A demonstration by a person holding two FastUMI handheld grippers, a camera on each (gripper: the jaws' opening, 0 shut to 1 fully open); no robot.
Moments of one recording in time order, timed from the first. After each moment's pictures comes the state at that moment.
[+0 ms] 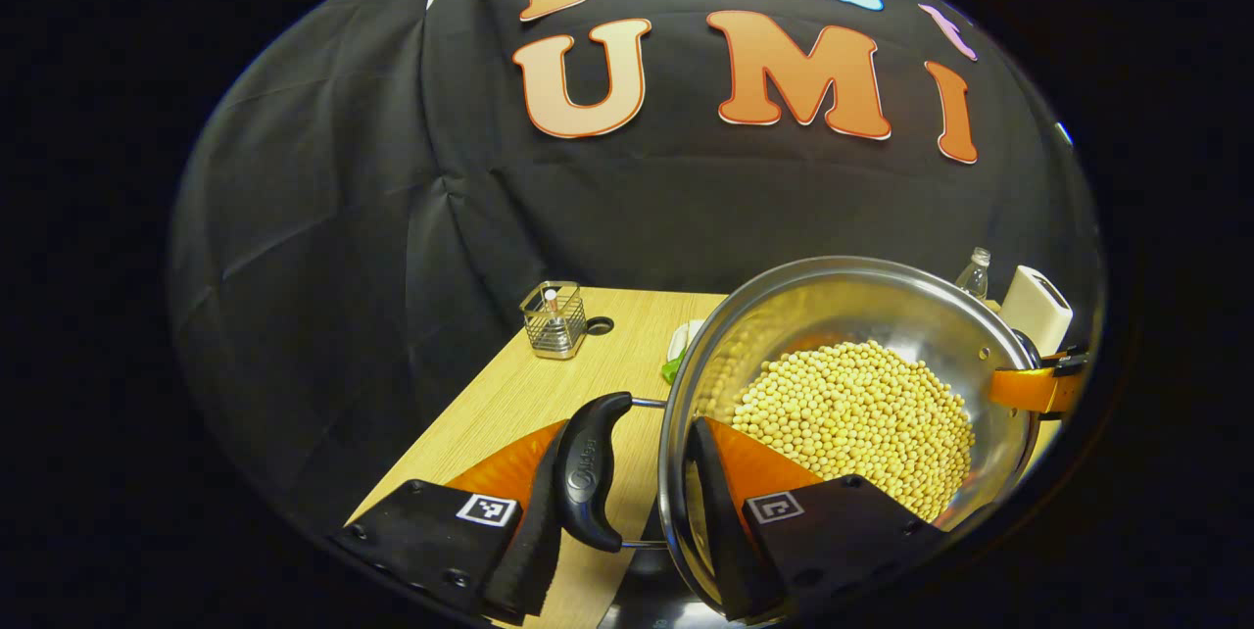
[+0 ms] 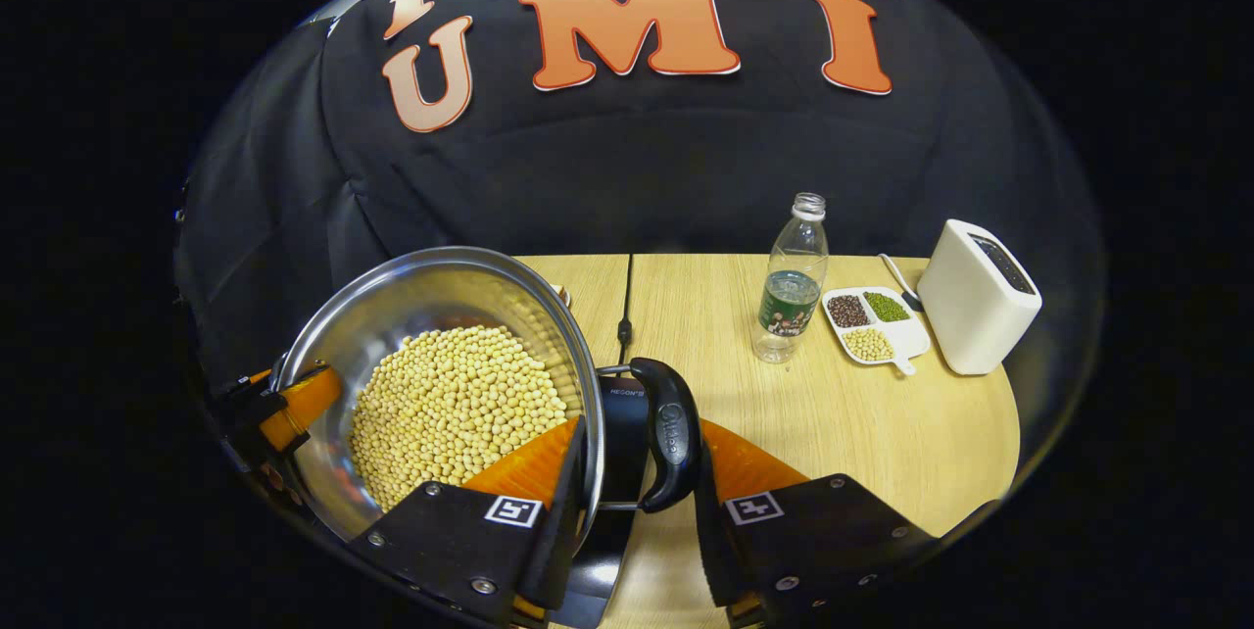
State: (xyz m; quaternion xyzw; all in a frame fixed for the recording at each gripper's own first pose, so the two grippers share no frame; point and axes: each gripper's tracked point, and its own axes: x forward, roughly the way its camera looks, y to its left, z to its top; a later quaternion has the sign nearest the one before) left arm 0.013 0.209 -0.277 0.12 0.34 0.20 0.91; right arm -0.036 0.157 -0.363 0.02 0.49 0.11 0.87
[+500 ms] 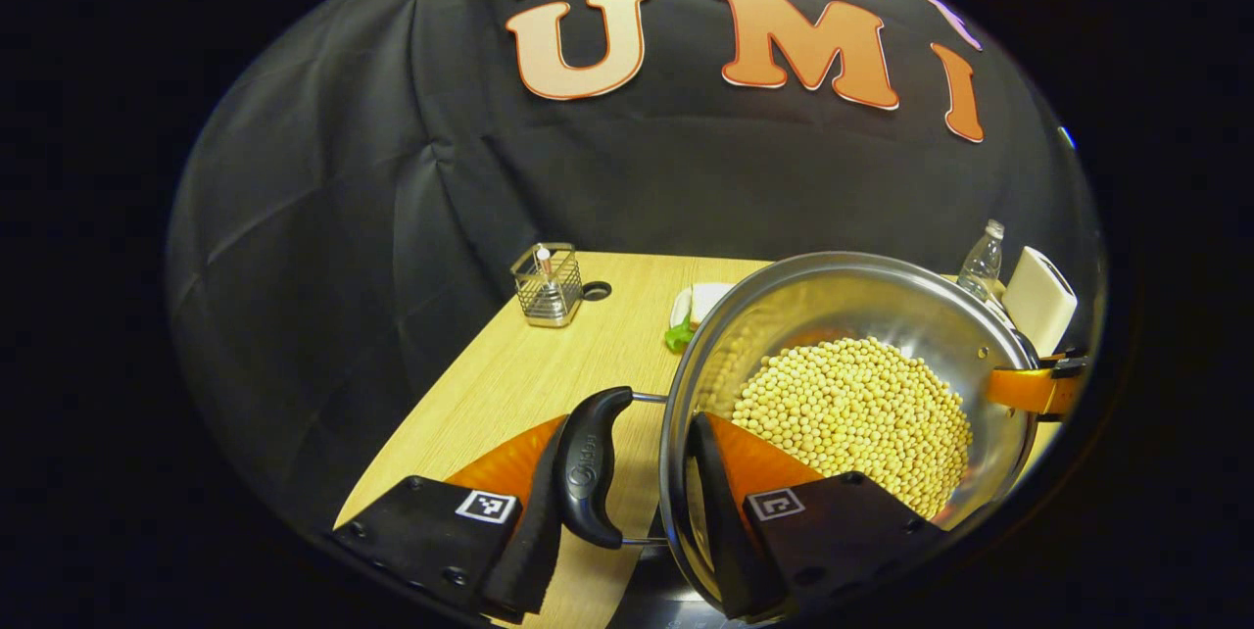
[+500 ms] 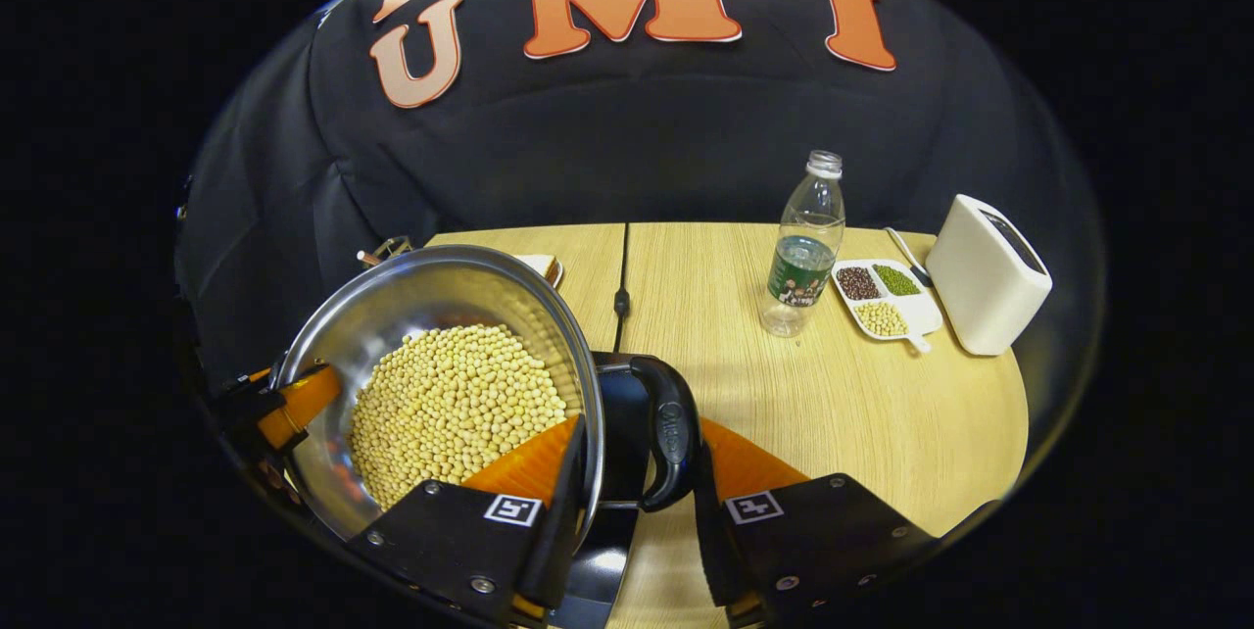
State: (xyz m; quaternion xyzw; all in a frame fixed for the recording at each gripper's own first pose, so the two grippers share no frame) left arm 0.011 0.214 -0.294 0.10 0.38 0.20 0.90; right arm -0.027 0.175 -0.383 0.02 0.52 0.09 0.85
